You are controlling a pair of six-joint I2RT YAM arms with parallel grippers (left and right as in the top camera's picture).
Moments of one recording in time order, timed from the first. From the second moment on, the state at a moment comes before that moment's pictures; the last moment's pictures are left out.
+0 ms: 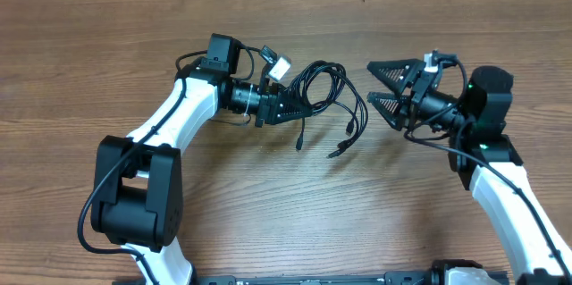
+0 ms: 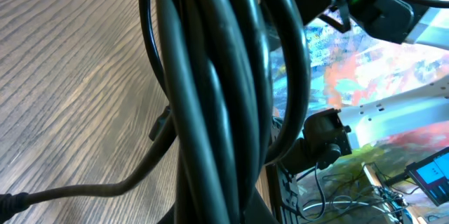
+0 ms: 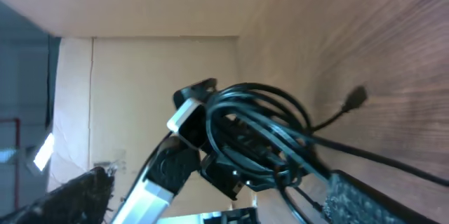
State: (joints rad) left arm -0.24 1.90 1.29 -0.63 1.36 0.45; right arm -0.02 1.30 0.74 0.21 -0.99 1.26
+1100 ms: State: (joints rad) left arm -0.37 1.90 1.29 -0.61 1.20 0.44; right arm -0.02 1.32 0.74 0.15 -0.94 1.30
